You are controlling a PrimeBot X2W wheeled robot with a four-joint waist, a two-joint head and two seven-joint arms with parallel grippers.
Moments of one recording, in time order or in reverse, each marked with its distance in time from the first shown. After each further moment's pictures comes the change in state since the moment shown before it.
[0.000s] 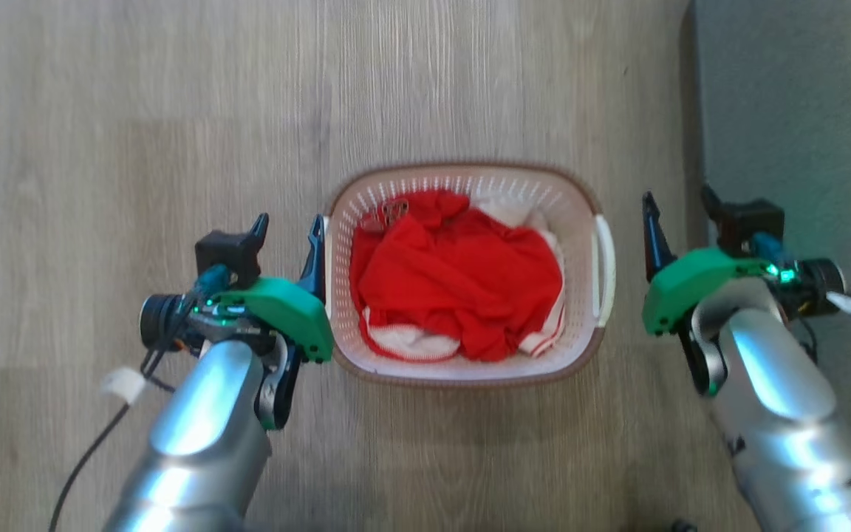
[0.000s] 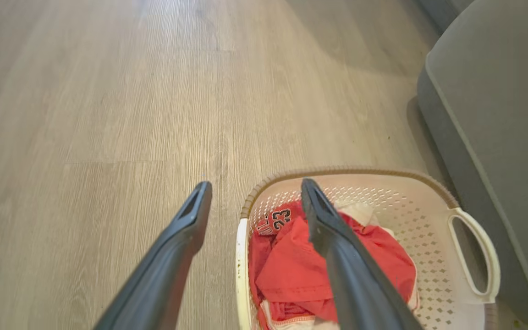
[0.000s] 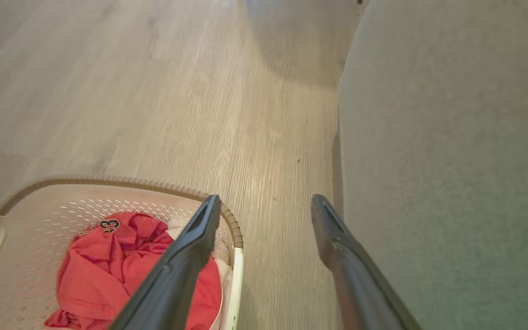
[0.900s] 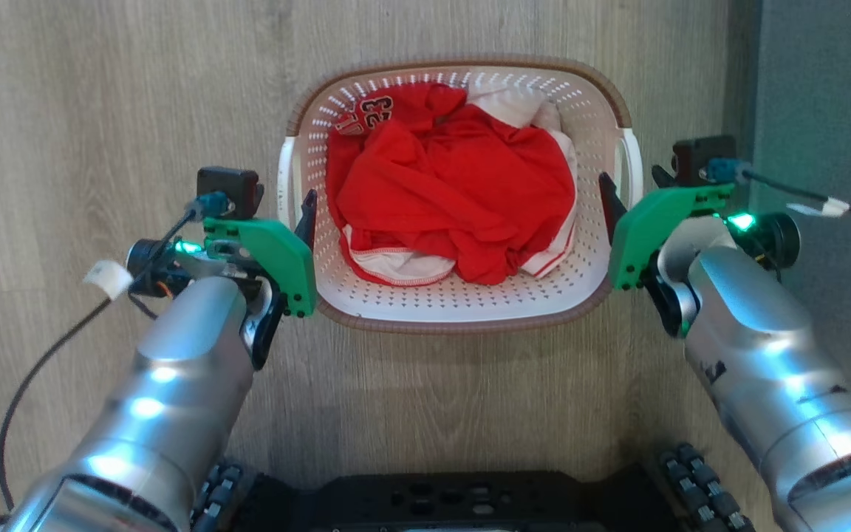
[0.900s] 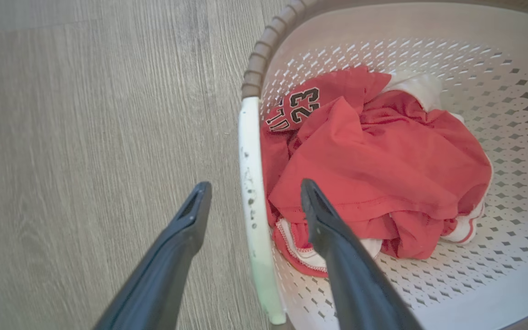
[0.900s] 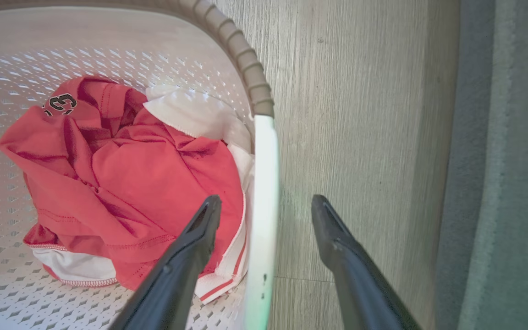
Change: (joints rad) left arm -0.329 -0.009 -0.247 0.472 -0.204 -0.105 0.011; right arm -0.301 0.003 0.287 0.367 0.314 0.000 0.111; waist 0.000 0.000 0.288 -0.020
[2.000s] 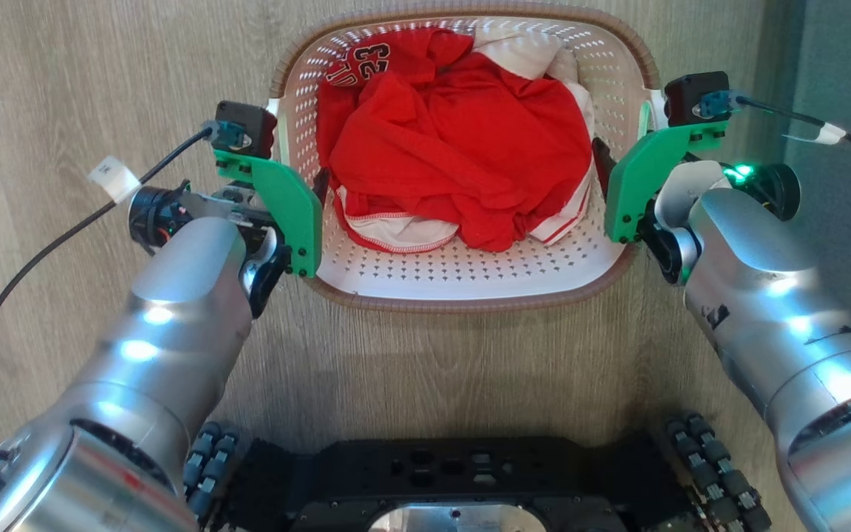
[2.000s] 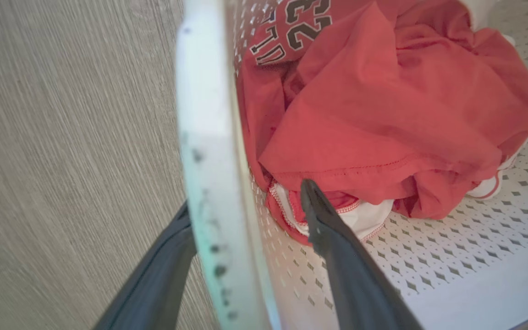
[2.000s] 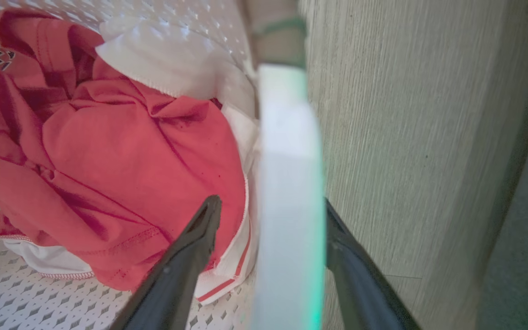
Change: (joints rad) left arm -0.161 -0.001 -0.215 0.066 -0.187 -0.043 0.220; right arm -0.172 0.000 0.186 0.110 0.190 0.000 0.119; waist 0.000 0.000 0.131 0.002
